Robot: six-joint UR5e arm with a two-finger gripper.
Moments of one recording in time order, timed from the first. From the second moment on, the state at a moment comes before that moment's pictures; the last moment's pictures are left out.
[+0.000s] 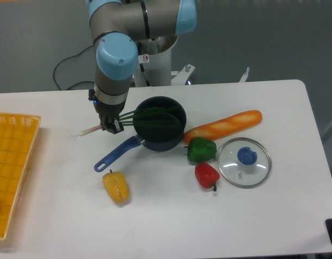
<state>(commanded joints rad) 2.22 -1.72 -1.70 -1.39 1.31 1.22</state>
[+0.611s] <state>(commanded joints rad) 2.22 -1.73 -1.73 -1.39 1.32 1.26</state>
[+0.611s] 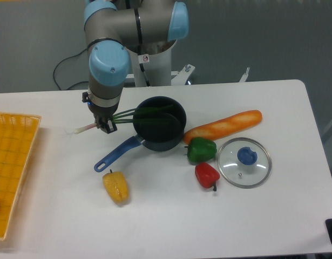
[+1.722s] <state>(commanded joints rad) 2.28 -1.75 -1.77 -1.38 1.28 1.26</state>
